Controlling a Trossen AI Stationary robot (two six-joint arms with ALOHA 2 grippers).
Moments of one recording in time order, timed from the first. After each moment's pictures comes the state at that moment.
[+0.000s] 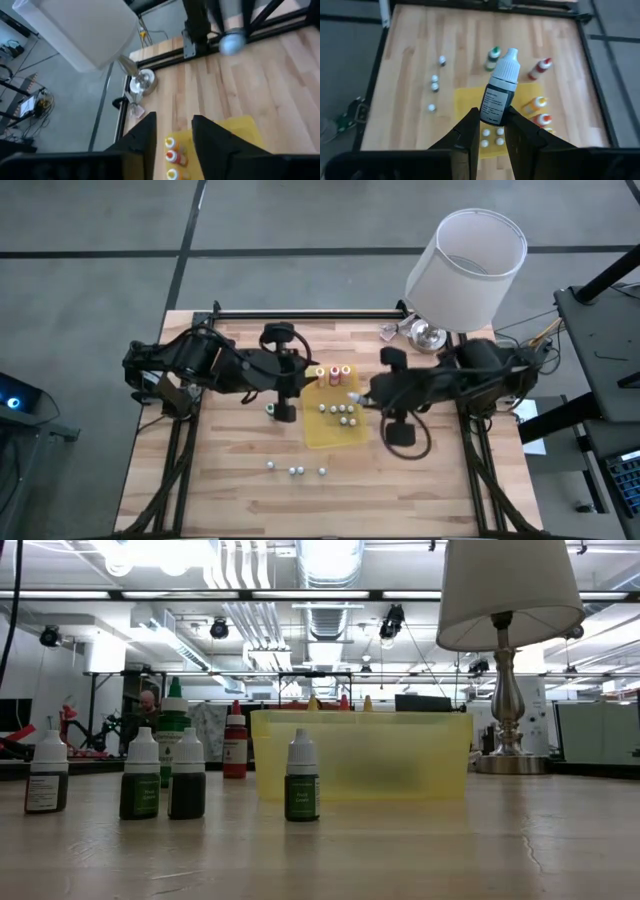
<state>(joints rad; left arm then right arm) -0.28 1.68 2.27 -1.16 -0.53 0.16 0.35 1.75 2.35 -1.47 0.29 0.24</state>
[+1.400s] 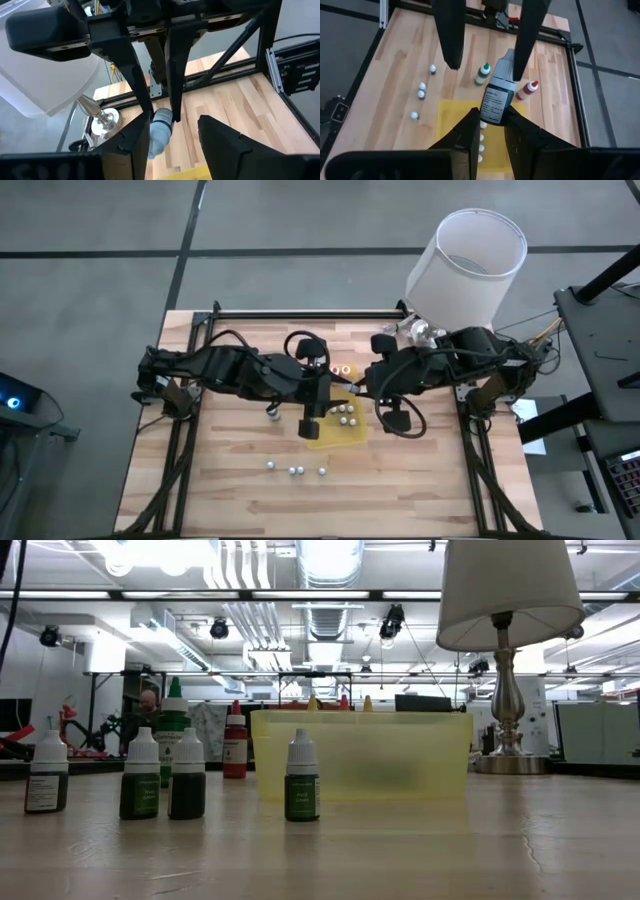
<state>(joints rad) -0.26 1.75 2.22 -0.87 -0.33 0.18 0.28 1.74 2.35 -1.39 0.25 0.02</state>
